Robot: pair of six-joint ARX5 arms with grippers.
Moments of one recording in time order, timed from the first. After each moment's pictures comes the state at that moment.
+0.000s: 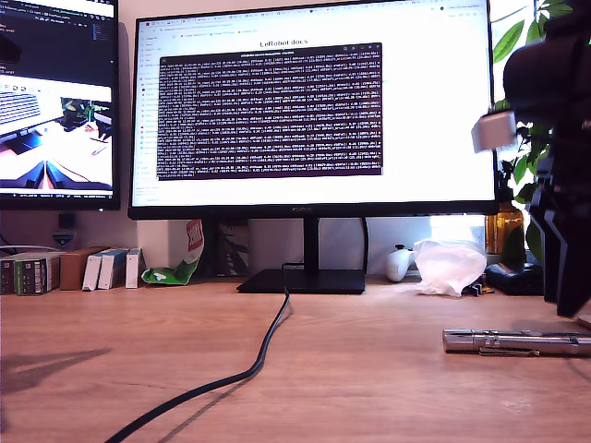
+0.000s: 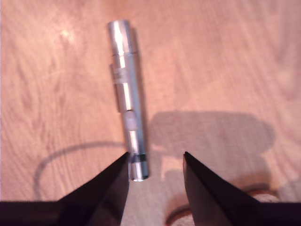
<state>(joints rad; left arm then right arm) 0.01 0.58 0.46 -0.15 0.78 0.32 0.23 1.56 0.99 -0.80 -0.11 -1.07</state>
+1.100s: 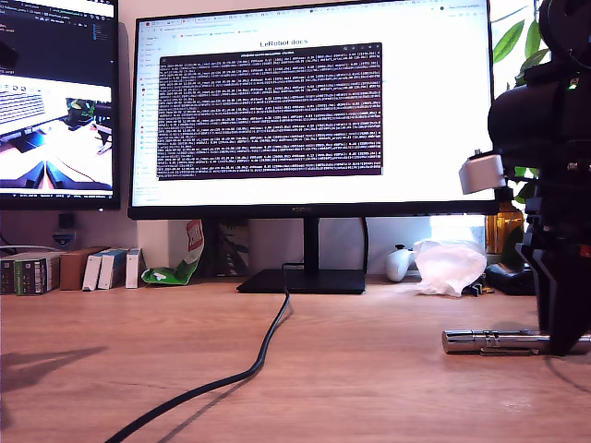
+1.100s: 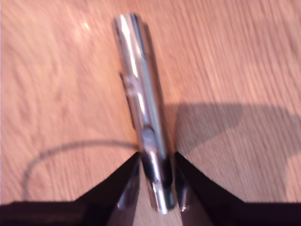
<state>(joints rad) 0.01 0.58 0.46 -0.15 0.74 0.32 0.24 1.66 0.99 -0.77 -0.15 -1.07</state>
